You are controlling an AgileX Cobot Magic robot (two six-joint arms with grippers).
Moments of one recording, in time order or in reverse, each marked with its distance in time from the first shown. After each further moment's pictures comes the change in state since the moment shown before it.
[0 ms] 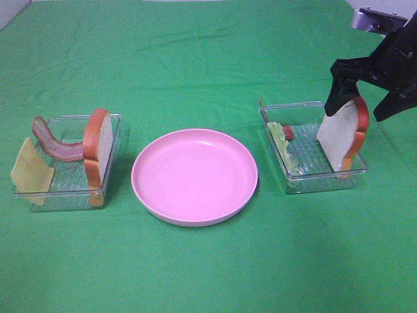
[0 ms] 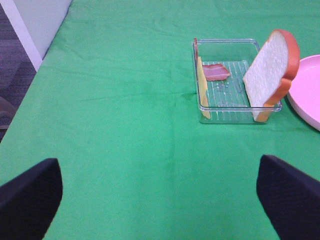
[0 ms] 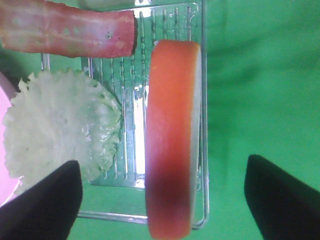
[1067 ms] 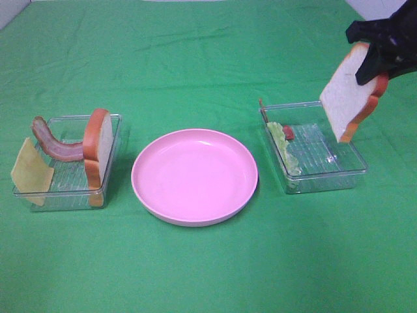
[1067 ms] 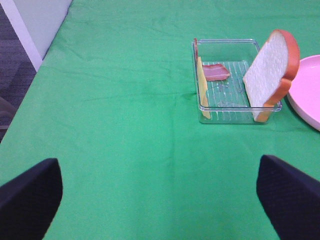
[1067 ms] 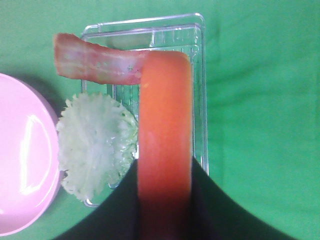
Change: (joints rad) left arm 0.000 0.000 0.000 0.000 0.000 0.000; right arm 0.000 -0.181 0.000 0.007 0.015 0.018
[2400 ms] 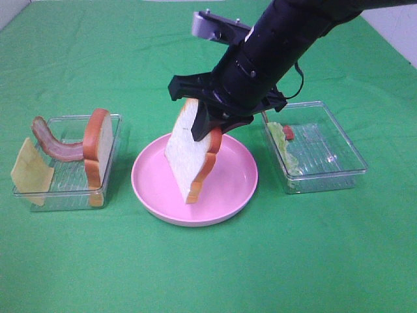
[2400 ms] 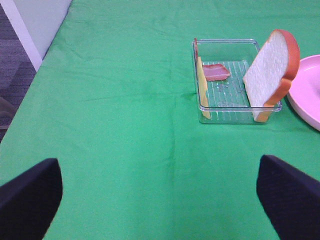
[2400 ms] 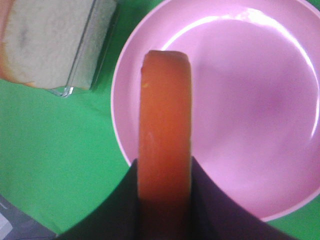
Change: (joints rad) left arm 0.000 0.000 0.000 0.000 0.000 0.000; right arm 0.547 0.190 0.000 0.175 -0.139 0.107
